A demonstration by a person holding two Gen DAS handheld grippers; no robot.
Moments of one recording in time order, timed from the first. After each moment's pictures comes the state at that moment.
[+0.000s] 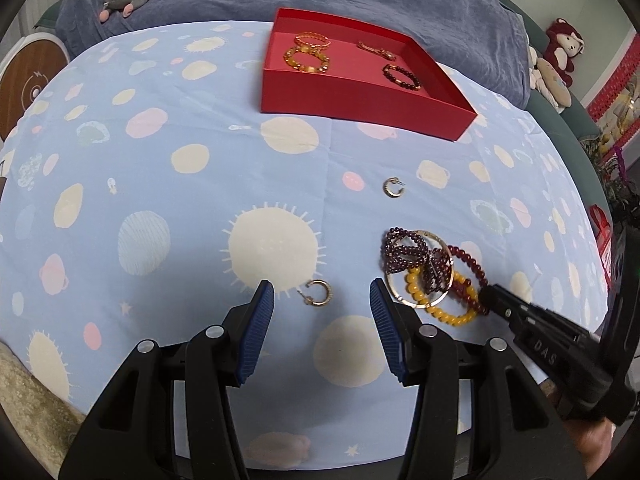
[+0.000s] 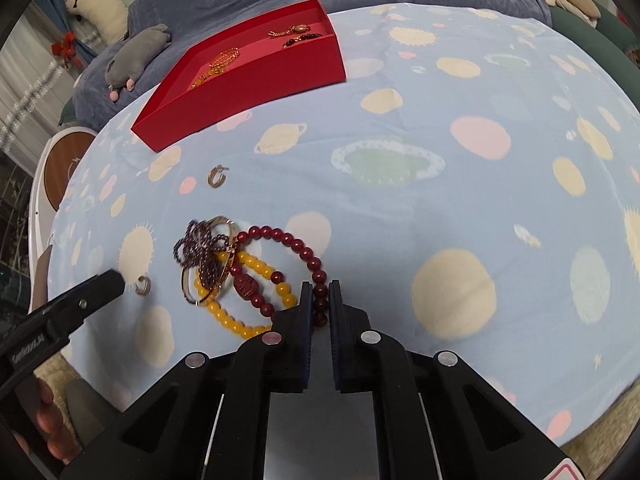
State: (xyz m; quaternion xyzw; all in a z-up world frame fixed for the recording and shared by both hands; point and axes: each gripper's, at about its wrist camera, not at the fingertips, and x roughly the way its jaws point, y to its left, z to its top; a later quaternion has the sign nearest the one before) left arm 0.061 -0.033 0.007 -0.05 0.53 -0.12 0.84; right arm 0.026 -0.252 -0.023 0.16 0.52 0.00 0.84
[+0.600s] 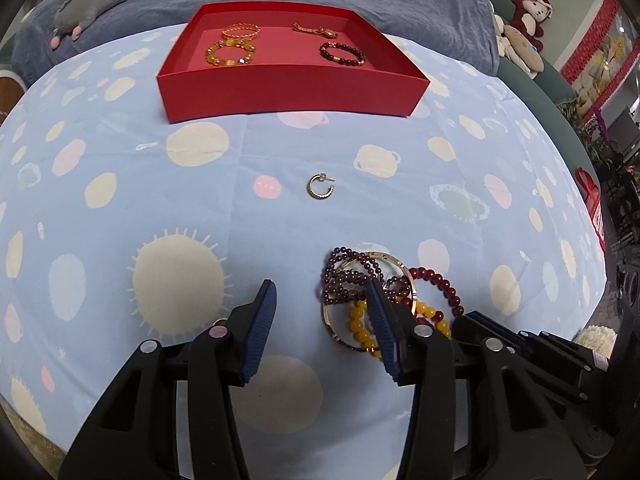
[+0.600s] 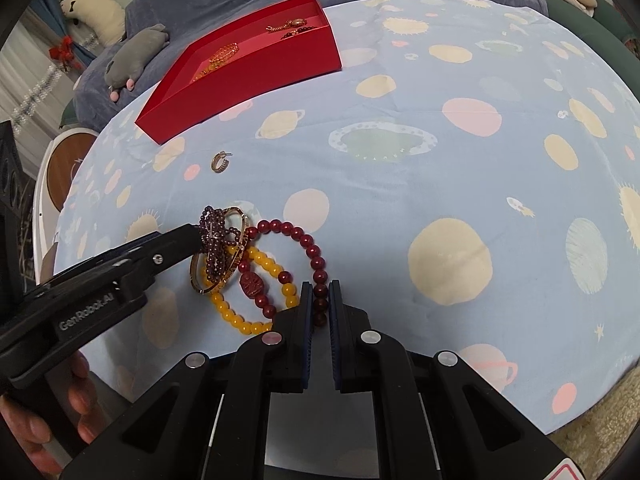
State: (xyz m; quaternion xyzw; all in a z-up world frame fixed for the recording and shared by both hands) left arm 0.080 -0.090 -0.010 0.00 0.53 -0.18 0.83; right arm 0.019 -0.252 -0.022 0.17 0.53 0.00 0.83
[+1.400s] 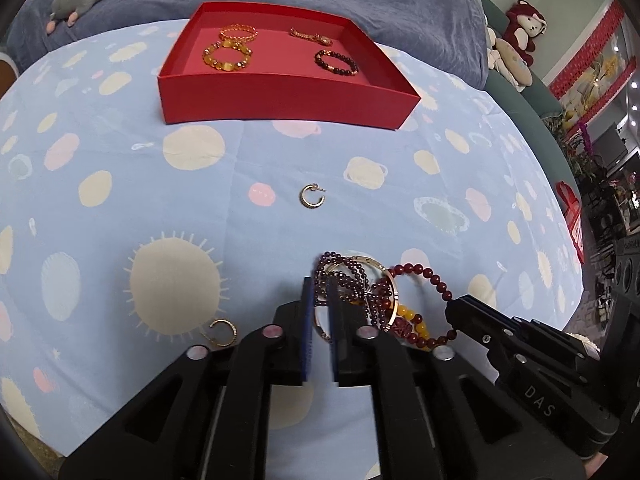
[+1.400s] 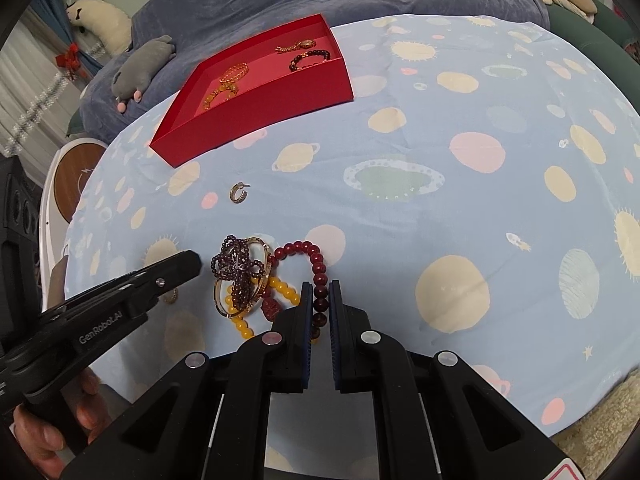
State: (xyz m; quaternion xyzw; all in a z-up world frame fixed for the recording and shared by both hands) left arm 0.083 -0.079 -0.001 -0.05 0.53 -0.21 0.82; right arm 0.026 -0.252 -0.001 0.17 0.51 0.01 0.84
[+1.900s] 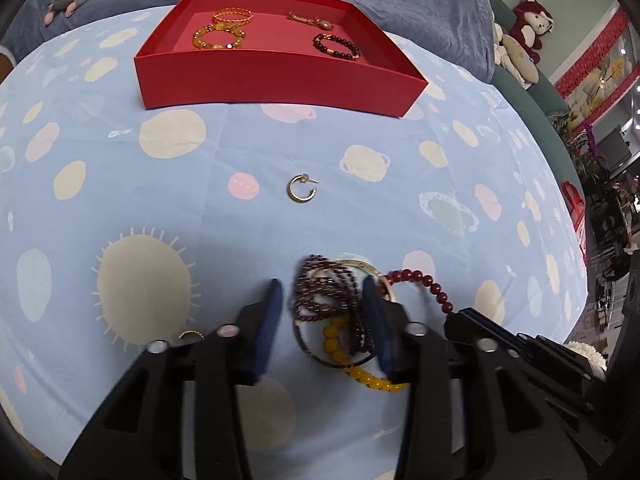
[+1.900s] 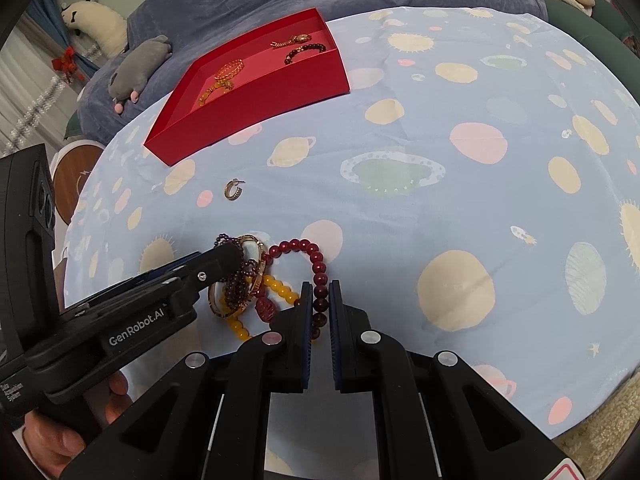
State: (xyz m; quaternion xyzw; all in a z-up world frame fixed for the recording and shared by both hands) left arm 0.091 -0.096 -0.018 -0.05 0.54 -0.20 0.81; right arm 0.029 -0.252 -0.008 0.18 0.52 0.01 0.84
